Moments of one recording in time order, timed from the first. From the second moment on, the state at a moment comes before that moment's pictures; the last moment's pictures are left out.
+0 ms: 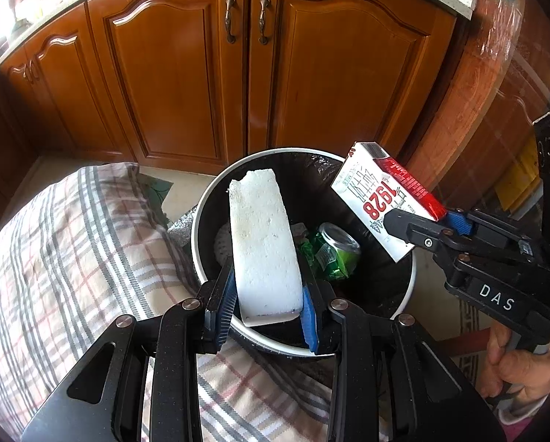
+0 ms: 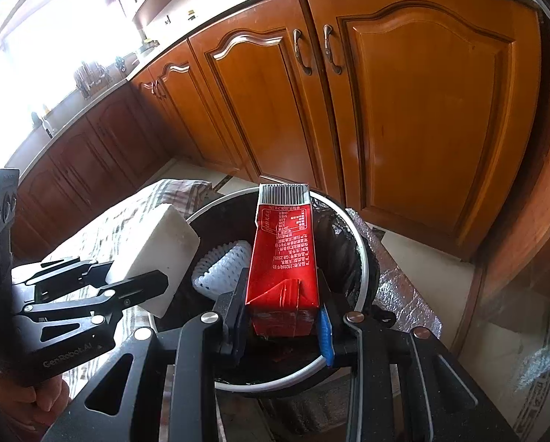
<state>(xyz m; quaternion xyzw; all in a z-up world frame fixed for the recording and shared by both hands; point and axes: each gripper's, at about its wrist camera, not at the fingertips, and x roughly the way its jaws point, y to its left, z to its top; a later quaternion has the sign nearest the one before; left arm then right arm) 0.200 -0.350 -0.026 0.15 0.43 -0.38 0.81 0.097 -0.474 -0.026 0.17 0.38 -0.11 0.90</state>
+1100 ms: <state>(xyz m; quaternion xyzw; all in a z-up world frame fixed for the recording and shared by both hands) 0.210 -0.347 -0.029 0.13 0.43 -0.38 0.81 0.111 -0.482 -0.034 0.17 0.39 -0.11 0.90</state>
